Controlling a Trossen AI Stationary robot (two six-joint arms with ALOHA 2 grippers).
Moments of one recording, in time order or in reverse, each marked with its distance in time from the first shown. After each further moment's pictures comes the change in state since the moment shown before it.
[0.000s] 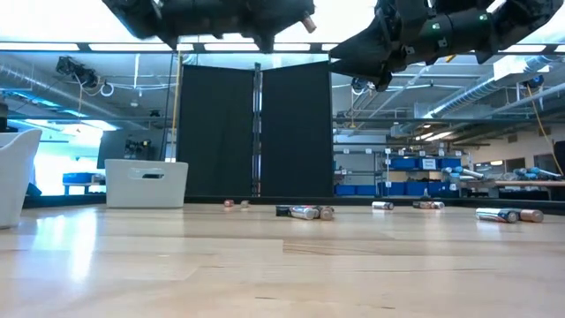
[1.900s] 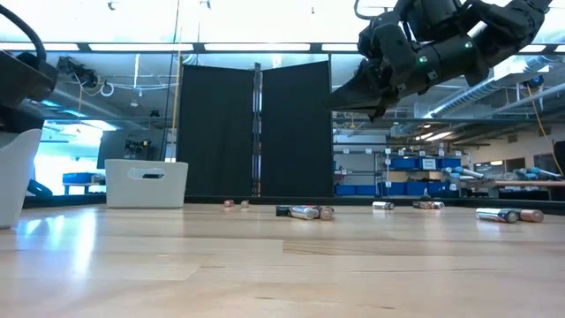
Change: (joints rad) left arm -0.774 0.185 0.083 -1.477 -0.083 -0.841; right arm 0.005 0.171 -0.002 0.021 -0.009 0.032
